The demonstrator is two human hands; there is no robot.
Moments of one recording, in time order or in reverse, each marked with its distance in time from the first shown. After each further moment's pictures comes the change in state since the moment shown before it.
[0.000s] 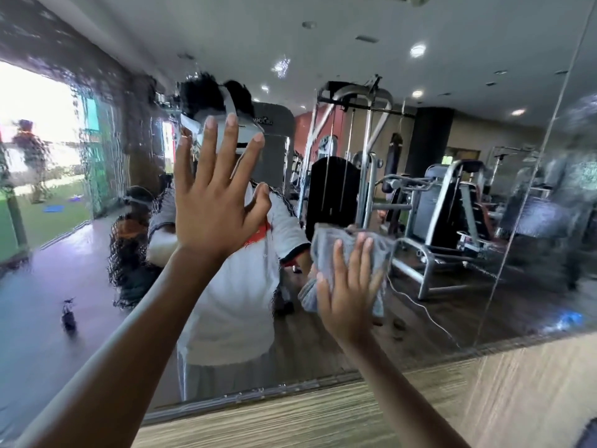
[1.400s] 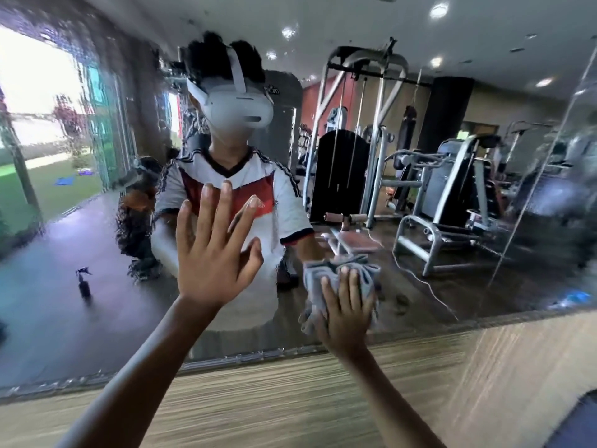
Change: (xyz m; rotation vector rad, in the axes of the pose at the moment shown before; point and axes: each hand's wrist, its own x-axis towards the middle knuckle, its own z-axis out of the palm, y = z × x) left_hand -0.122 0.021 0.008 0.005 -0.026 0.030; right_hand -0.107 0.025 0.009 0.022 -0.116 -0.126
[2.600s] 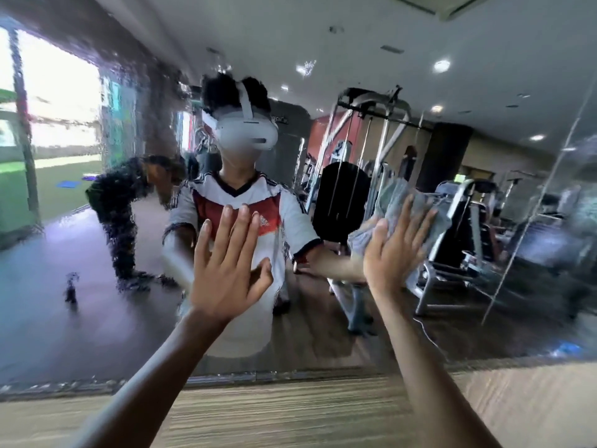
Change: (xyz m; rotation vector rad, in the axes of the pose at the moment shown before) left_hand 0.001 0.010 0.000 0.049 -0.012 -0.068; right_hand 0.172 0.048 -0.045 0.010 0.216 0.428
